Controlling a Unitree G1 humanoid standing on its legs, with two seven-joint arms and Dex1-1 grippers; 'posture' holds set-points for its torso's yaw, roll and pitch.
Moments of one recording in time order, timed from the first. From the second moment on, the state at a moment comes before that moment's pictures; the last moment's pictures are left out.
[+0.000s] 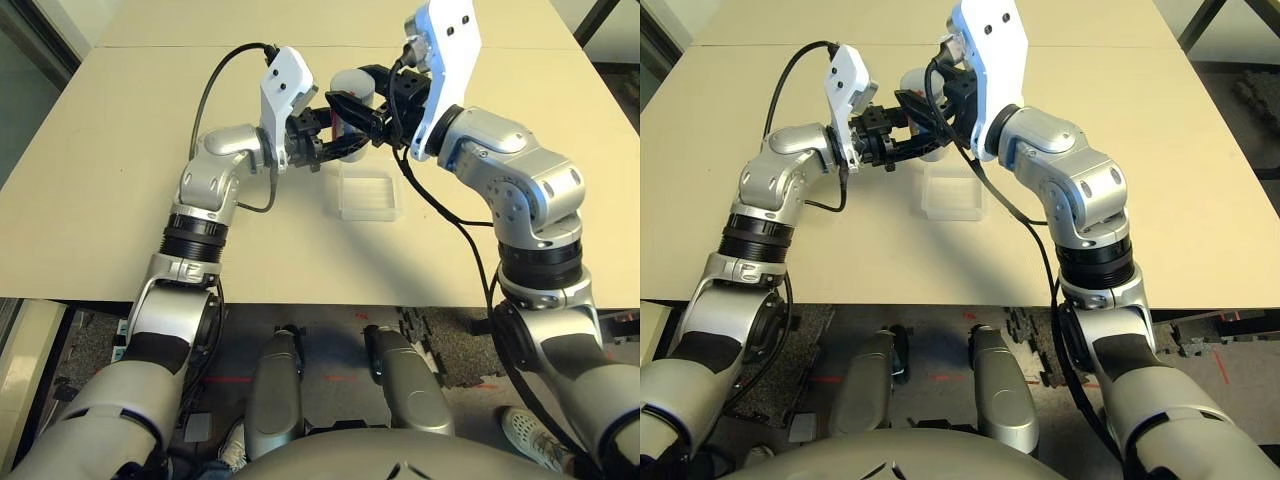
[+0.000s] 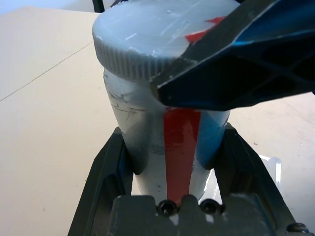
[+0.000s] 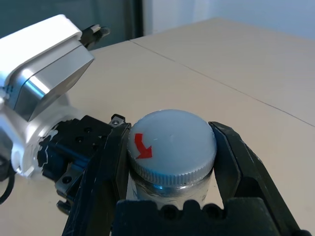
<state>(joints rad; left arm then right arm) -0.84 0.34 -0.09 0.27 -0.25 0.38 -0.99 -0.82 -0.29 0.08 -0.25 0.41 0.83 0.45</state>
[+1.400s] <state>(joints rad) -0.82 0.45 -0.12 0.21 -0.39 0.31 -1.26 -0.93 -0.50 -0.13 -0.36 0.93 1.01 0.69</state>
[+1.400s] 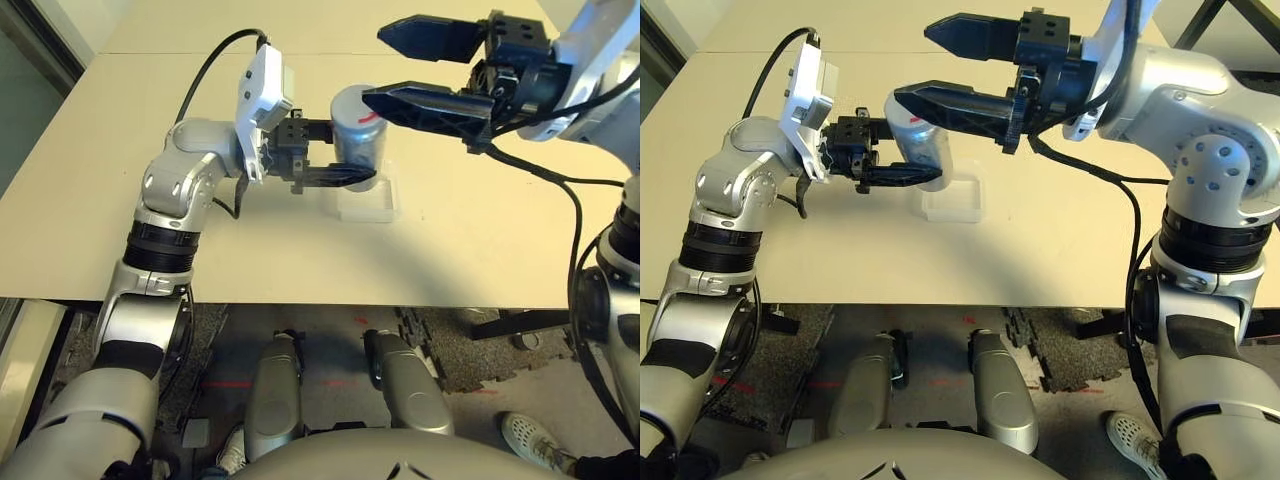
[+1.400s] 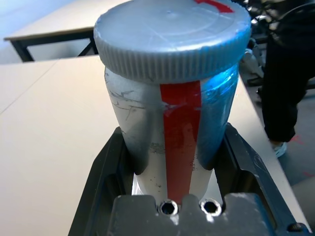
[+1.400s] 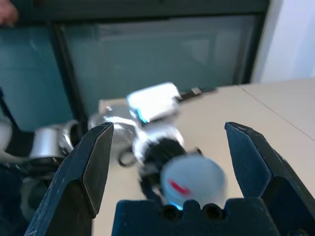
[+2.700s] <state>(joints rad) -0.80 0.42 -0.13 0.24 -0.34 0.30 -1.22 -0.89 -0.44 0.14 -0.24 0.51 0.86 0.63</state>
